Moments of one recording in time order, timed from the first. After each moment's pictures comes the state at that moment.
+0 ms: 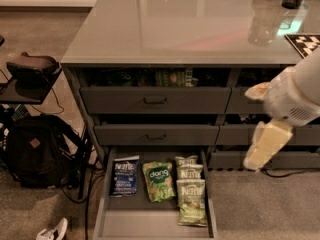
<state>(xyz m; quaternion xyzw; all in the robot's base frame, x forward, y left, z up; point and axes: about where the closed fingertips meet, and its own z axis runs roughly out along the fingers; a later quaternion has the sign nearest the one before) 0.442 -0.196 0.858 -0.60 0.78 0.08 0.18</state>
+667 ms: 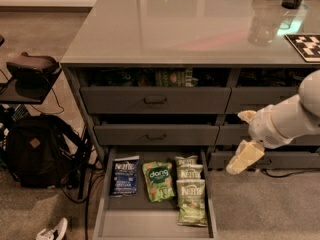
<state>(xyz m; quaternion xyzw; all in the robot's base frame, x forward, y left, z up) 0.496 -0.208 0.731 -0.55 0.79 0.12 0.24</state>
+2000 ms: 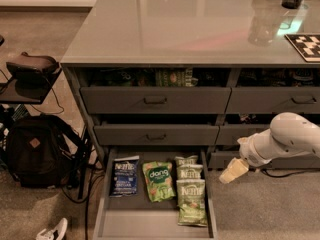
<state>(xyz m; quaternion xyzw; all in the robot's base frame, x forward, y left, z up) 0.542 -0.254 0.555 -0.45 0.86 0.13 0.20</state>
